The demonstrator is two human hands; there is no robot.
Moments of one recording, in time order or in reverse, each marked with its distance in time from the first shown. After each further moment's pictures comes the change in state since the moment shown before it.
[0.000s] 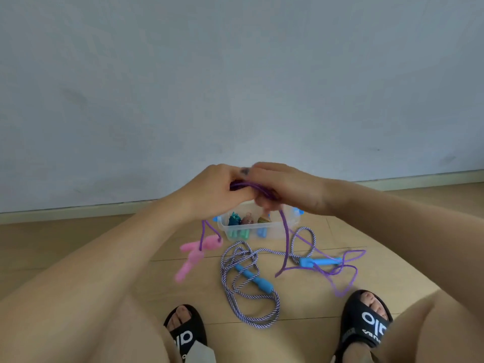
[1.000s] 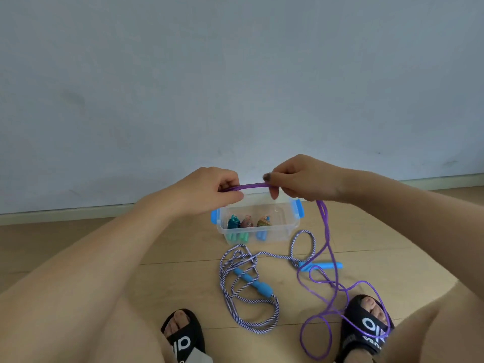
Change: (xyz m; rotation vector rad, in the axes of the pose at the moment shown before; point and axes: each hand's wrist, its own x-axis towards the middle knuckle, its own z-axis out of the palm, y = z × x) left_hand 0.009 -0.023 -0.010 0.052 -0.058 -0.101; right_hand -0.002 0.004 -0.036 -0.418 0.151 0.070
